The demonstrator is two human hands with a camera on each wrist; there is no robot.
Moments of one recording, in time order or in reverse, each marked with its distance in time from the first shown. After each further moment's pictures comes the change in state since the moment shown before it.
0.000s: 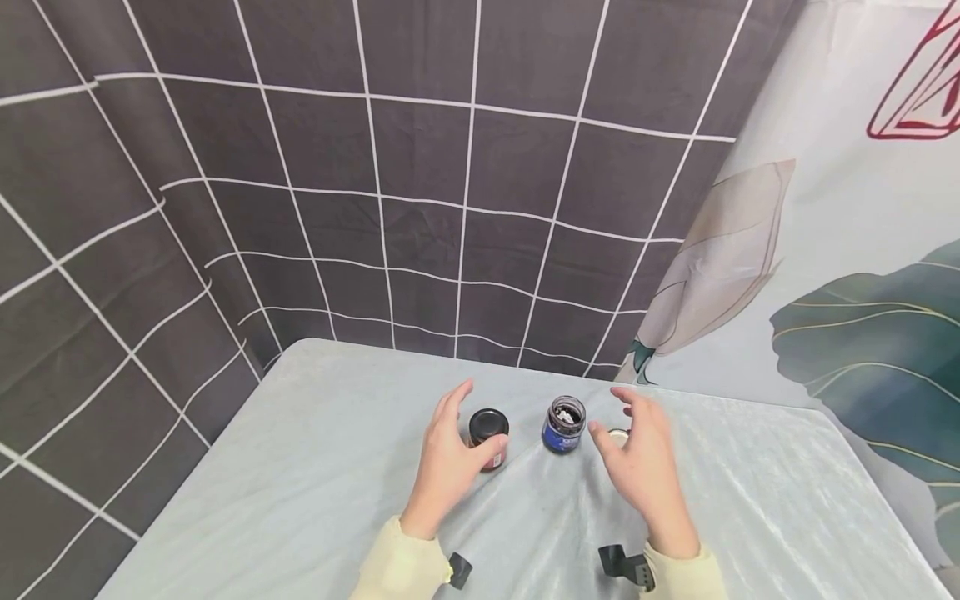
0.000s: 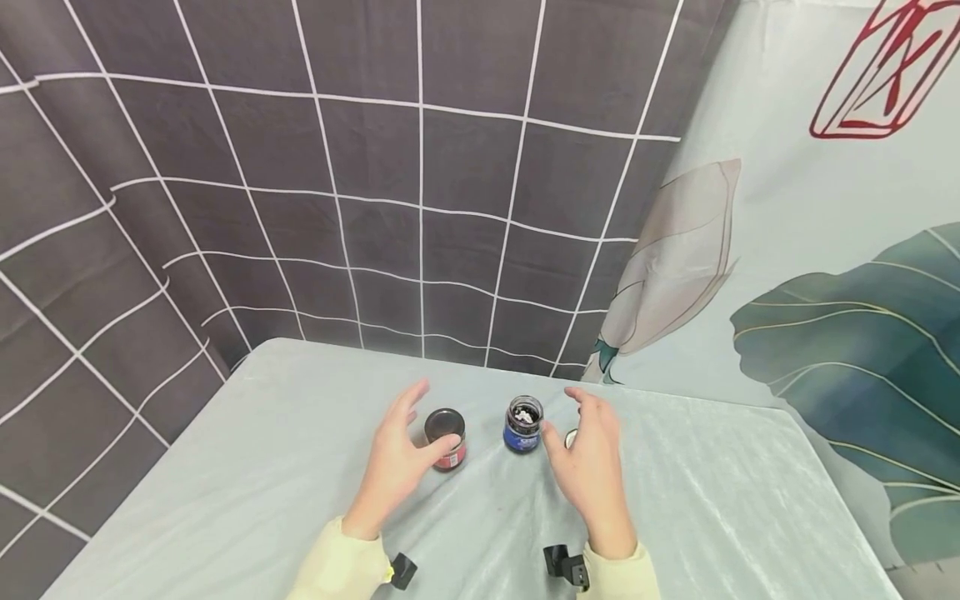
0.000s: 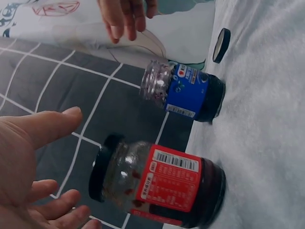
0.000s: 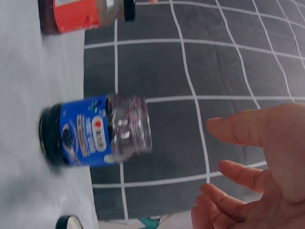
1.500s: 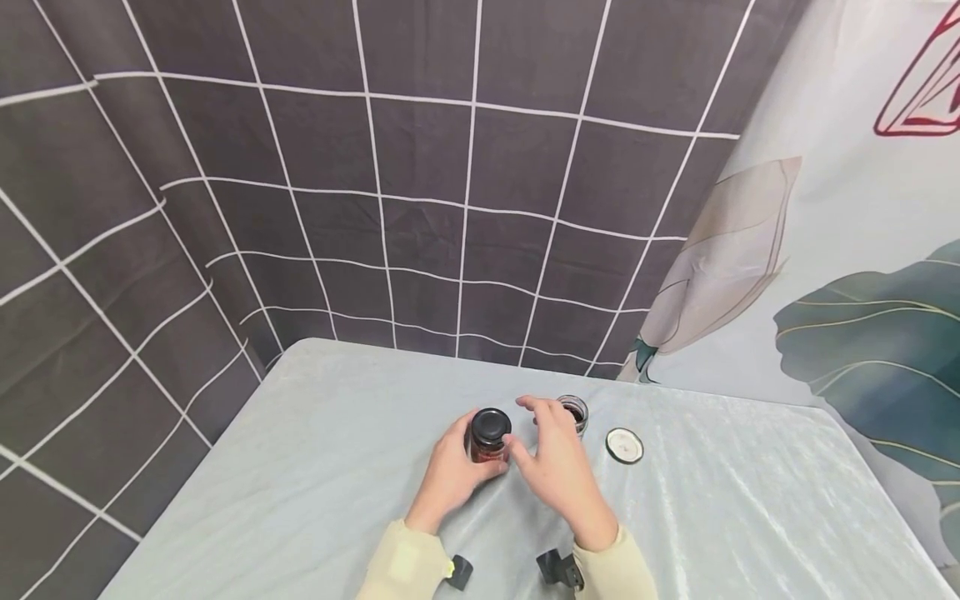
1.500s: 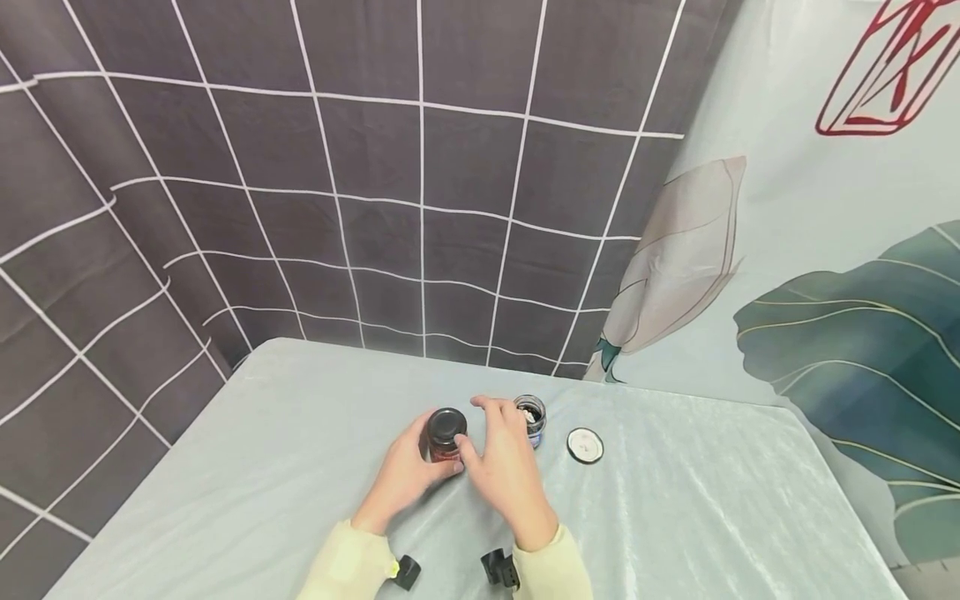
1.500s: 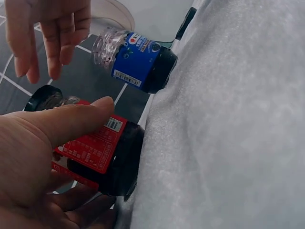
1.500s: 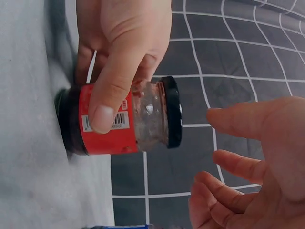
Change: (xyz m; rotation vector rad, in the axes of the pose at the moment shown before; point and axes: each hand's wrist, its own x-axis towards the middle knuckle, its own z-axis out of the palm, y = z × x) left_hand -0.002 -0.053 0.017 0.005 -0.191 -0.072; right_hand -0.011 -0.050 0.068 0.004 -0.165 -0.172
